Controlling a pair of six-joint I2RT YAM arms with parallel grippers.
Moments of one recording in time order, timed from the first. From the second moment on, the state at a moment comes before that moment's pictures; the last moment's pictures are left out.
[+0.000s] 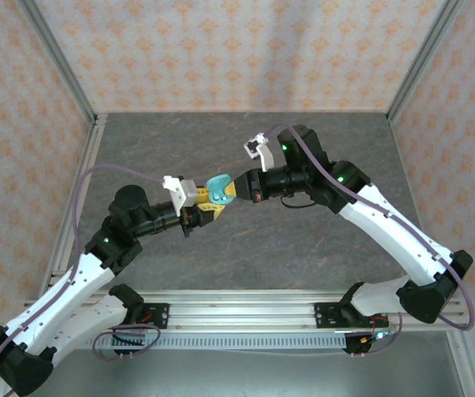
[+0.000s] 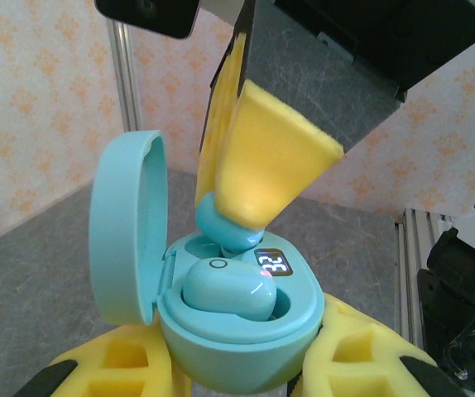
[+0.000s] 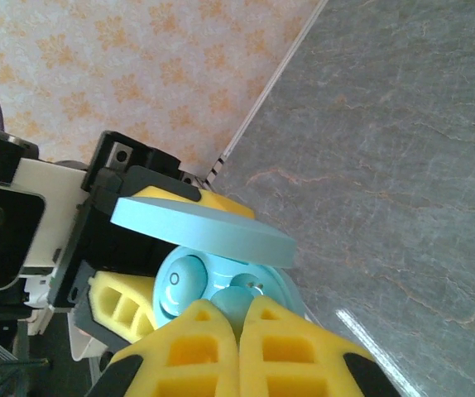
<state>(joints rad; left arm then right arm) -0.53 0.79 0.72 -0.01 0.58 0.03 0.75 1.32 1.49 -0.74 -0.59 0.54</state>
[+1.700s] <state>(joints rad) -0.55 0.78 0.73 -0.03 0.58 0.03 0.73 1.43 1.70 -0.81 -0.43 0.56</state>
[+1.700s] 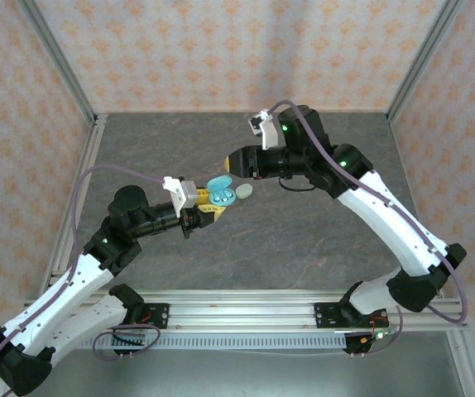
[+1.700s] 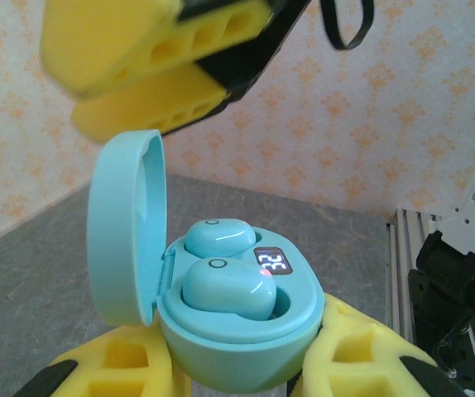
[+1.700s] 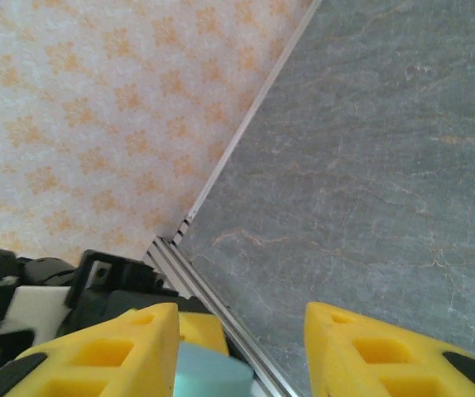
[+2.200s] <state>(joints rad) -0.55 0.77 0.73 -0.05 0.58 0.03 0.73 1.35 1.55 -0.78 -0.51 0.60</state>
